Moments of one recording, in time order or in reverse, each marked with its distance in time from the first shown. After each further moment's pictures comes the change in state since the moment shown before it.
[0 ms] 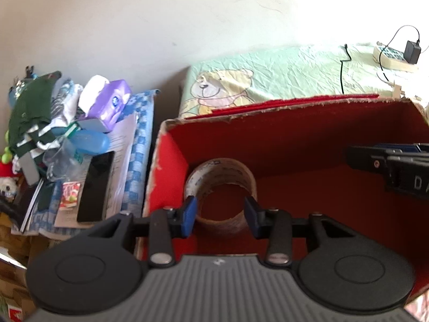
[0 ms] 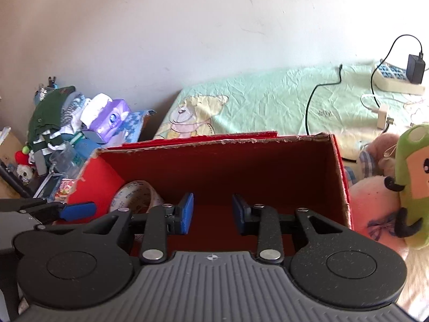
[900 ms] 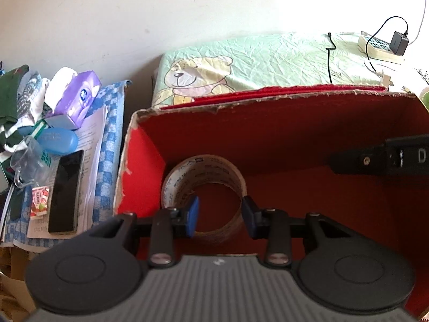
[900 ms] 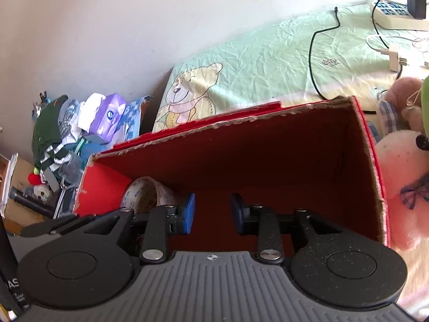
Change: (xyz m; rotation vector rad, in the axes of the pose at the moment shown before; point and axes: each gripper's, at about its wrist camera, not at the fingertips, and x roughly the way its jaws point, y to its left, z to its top) left arm 0.042 0.005 0.008 0.047 0.049 -0.133; right arm 0.041 -0.021 0.011 0.213 0.162 0.074
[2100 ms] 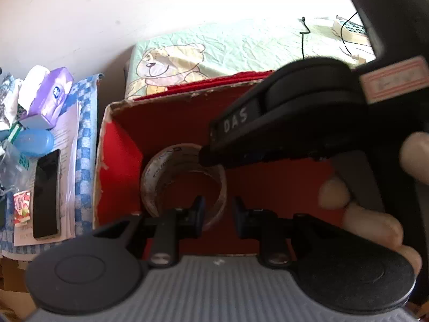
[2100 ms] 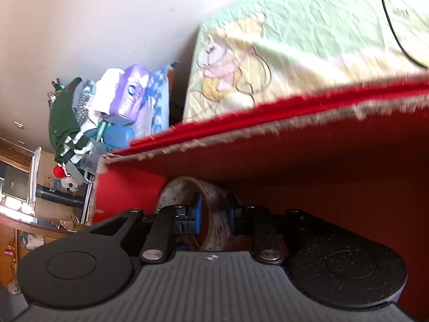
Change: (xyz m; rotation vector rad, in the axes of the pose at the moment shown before) left arm 0.008 0.003 0.001 0.060 0.061 -0.117; right arm 0.082 0.032 0.007 0.076 0.171 0.171
